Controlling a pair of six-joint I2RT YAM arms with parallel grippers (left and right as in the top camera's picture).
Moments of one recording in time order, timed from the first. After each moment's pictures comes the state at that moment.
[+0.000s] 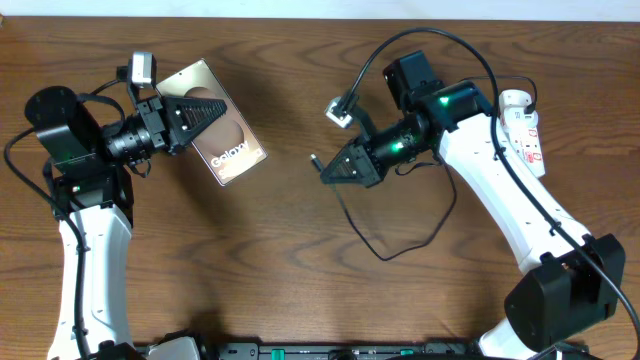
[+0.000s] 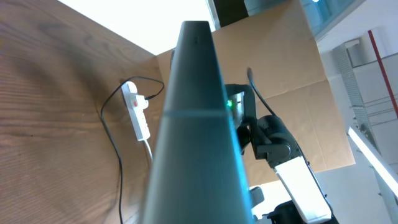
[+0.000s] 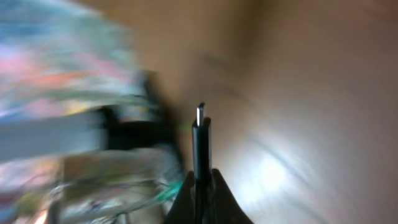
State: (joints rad) left arm 0.30 1.32 0.96 0.20 1.45 -1.03; right arm 0.42 1.77 1.58 -1.12 -0.91 -0.20
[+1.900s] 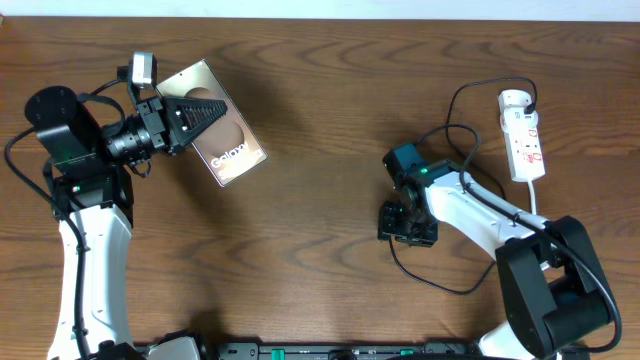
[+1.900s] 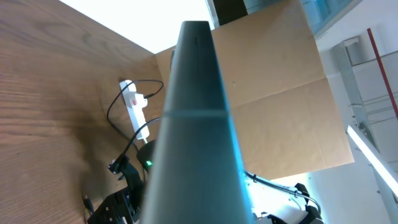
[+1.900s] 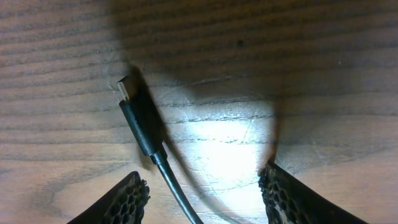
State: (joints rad) left arm 0.30 1.32 0.96 0.20 1.46 -1.03; right arm 0.44 1.75 0.96 -0.83 -0.16 0.59
